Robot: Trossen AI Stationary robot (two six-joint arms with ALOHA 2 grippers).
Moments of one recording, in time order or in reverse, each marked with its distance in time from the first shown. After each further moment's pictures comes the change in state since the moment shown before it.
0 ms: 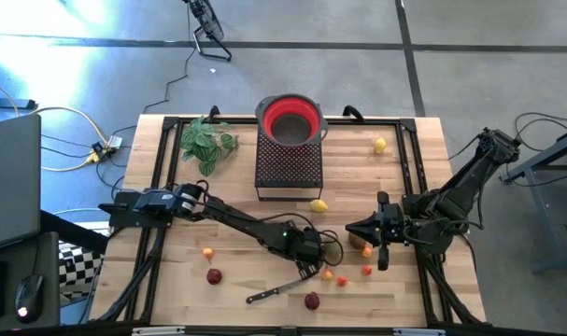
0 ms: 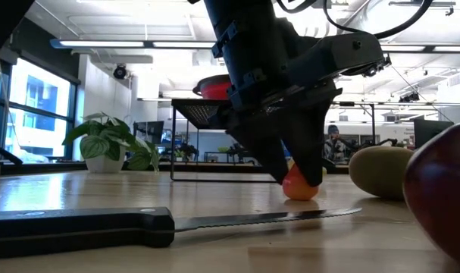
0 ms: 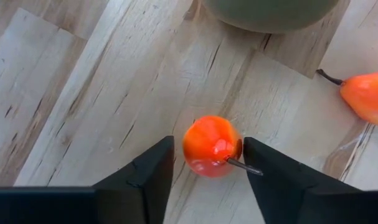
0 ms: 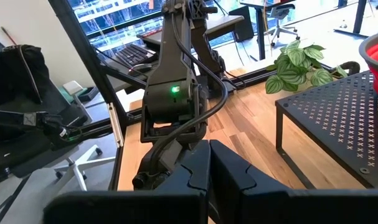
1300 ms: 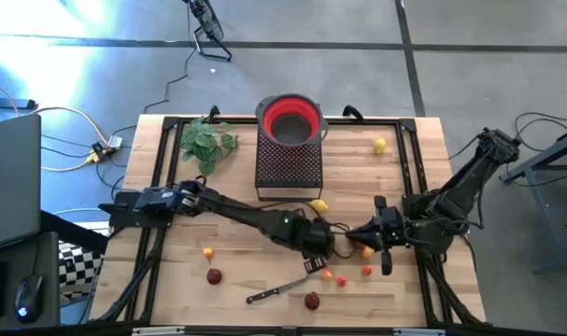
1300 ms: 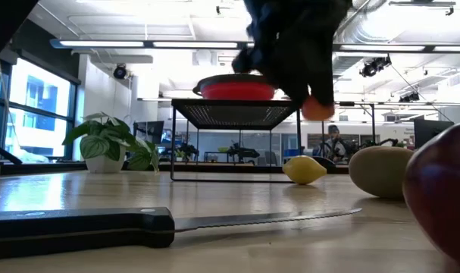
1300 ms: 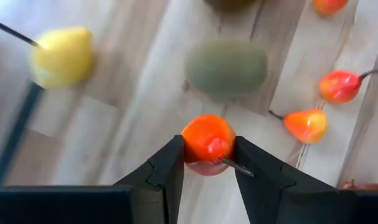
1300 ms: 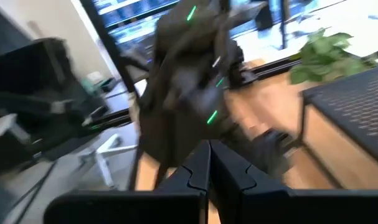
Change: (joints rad) left arm 0.042 -0.012 0.274 -0.229 -0.019 0.164; right arm 0.003 -0.003 0.000 0.011 -0.107 0.008
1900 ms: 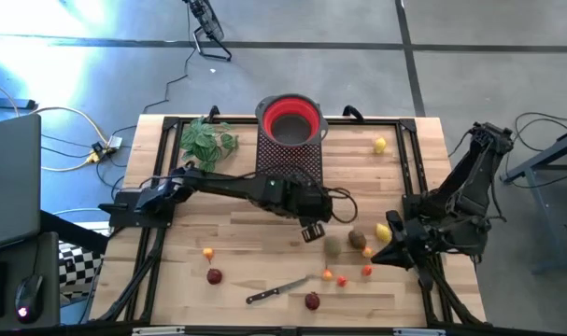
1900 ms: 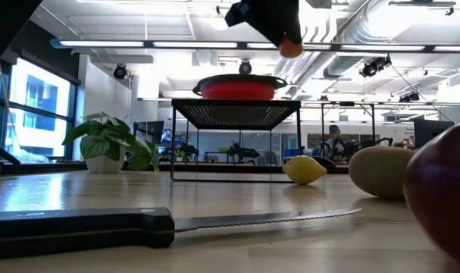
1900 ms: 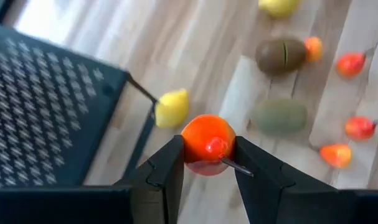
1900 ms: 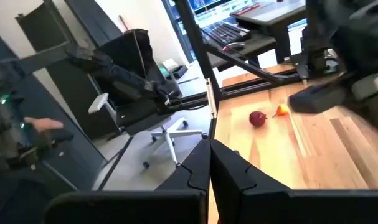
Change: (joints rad) left arm 0.106 -0.108 0.164 -0.200 -0.087 0.138; right arm 0.195 -0.084 0.000 0.019 -0.084 -0.007
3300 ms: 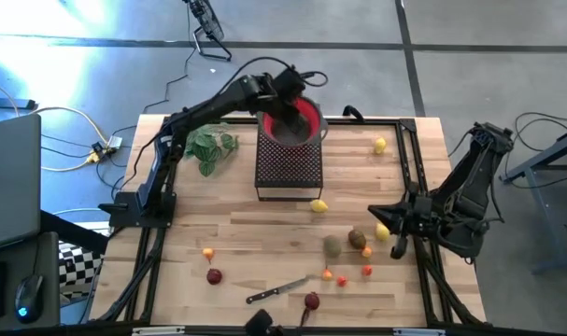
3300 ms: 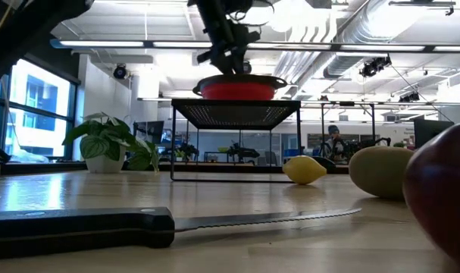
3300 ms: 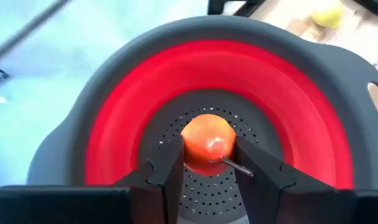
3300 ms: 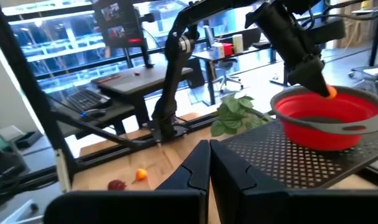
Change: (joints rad) left arm 0.612 -0.098 -0.013 0.032 0.124 0.204; right arm -0.014 0.001 0.000 -0.079 0.659 -0.071
